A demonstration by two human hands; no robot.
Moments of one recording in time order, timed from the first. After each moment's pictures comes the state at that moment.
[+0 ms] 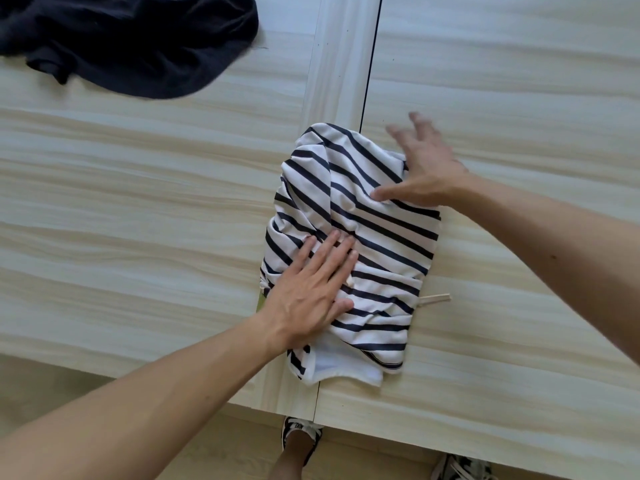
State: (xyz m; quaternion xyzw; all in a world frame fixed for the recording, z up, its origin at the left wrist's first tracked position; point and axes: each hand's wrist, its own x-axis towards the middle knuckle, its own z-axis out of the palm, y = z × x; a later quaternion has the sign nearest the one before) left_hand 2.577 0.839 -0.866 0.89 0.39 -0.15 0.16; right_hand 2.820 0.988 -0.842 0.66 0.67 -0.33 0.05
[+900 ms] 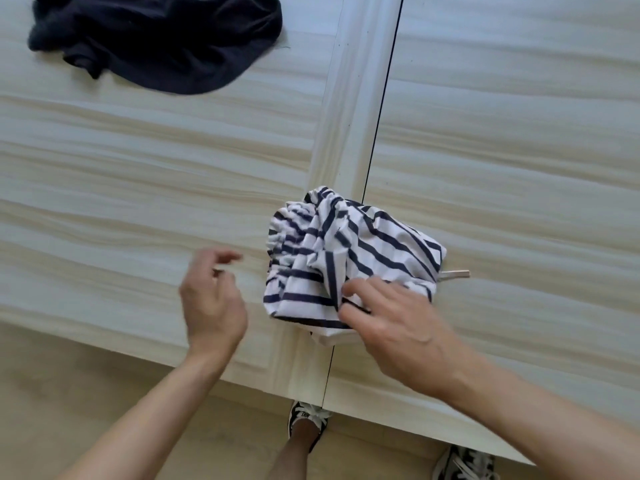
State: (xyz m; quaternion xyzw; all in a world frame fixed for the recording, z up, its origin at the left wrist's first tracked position) left_hand 2.510 0.814 -0.784 0.48 0.79 0.28 0.26; right_hand 2.759 0.793 -0.787 0.40 0.88 -0.24 -0.02
